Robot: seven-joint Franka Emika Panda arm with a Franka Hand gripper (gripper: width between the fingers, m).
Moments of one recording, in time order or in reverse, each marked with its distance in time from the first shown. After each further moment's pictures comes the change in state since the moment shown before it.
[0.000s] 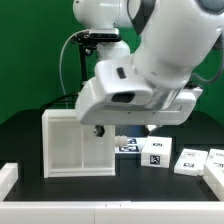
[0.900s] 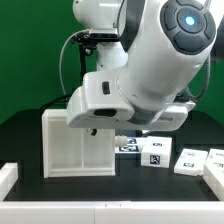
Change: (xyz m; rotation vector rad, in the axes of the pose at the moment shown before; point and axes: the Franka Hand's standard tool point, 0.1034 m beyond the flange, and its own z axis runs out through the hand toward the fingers) arm -0.010 0.000 0.014 0.079 -0.132 0.074
